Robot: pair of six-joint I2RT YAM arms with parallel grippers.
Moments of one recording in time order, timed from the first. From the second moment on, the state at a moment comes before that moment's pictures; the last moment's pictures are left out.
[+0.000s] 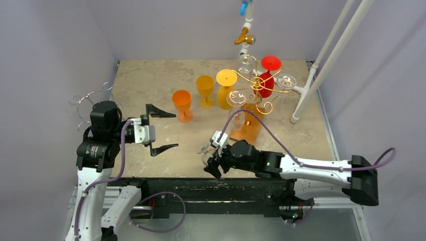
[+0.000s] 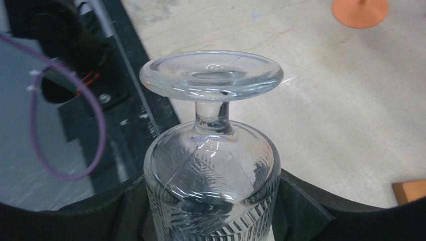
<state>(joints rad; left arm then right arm) -0.10 0.75 1.12 -0.84 1.22 0.84 1.24 1.04 0.68 -0.09 0.05 0.23</state>
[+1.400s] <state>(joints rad) -0.10 0.69 1.26 -0.94 1.12 0.84 1.51 1.91 0.53 1.16 0.79 0.20</state>
